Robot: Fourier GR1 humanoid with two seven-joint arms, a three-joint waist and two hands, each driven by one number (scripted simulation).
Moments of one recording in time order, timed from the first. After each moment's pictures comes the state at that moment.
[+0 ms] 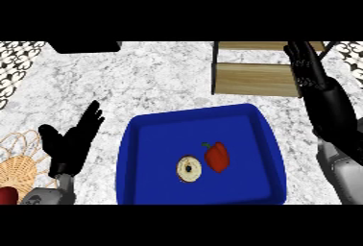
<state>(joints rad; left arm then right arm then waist) -0.07 0.25 -0.12 -1.49 0.21 0.13 0.19 -0.37 -0.42 0.18 -1.65 -0.11 -0.12 -0.19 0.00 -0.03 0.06</state>
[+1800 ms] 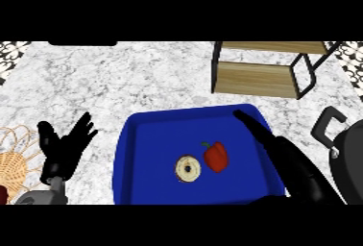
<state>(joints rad) -0.05 0.25 -0.03 -1.37 0.21 0.08 0.27 -0.22 -0.44 0.49 -2.10 0.18 0.01 0.84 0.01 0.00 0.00</state>
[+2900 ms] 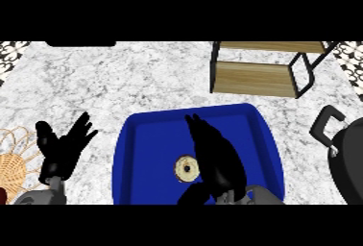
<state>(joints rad) -0.05 0.24 0.00 -1.37 0.19 0.06 0.27 -0.41 -0.11 0.71 -1.78 0.52 0.08 1.12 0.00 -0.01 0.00</state>
